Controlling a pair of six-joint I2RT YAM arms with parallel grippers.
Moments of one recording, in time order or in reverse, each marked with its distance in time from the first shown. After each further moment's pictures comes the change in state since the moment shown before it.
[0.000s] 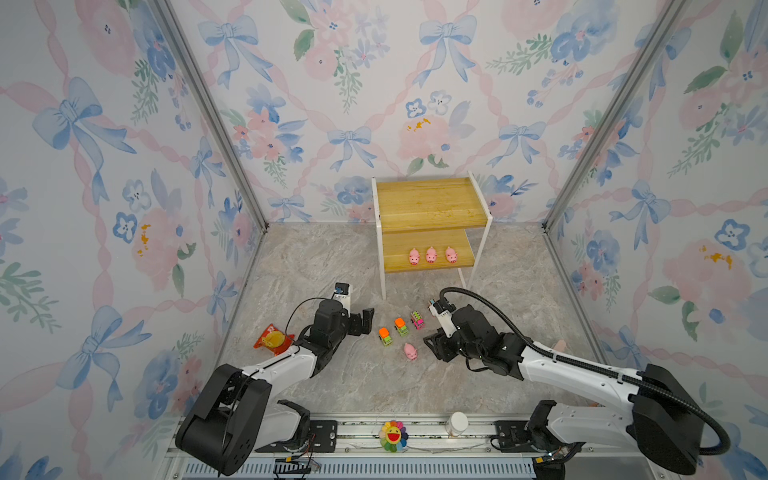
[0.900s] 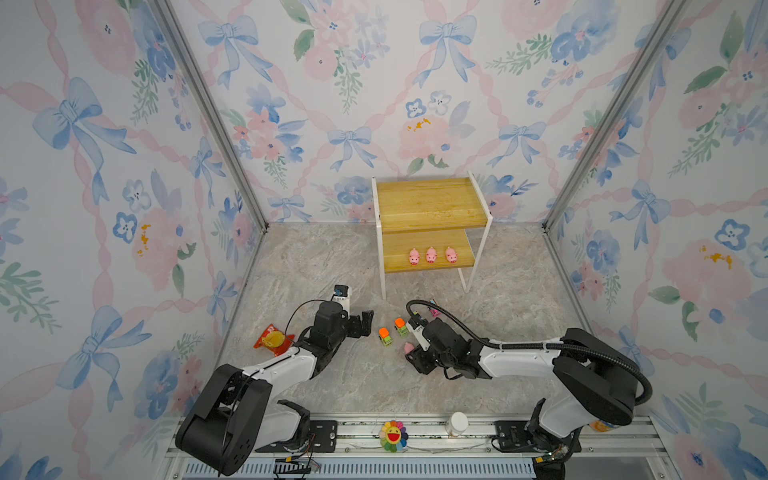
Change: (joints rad) left arm 0.000 0.000 -0.013 -0.009 0.000 -0.023; right arm 0.100 0.335 0.011 0.224 -0.020 0.045
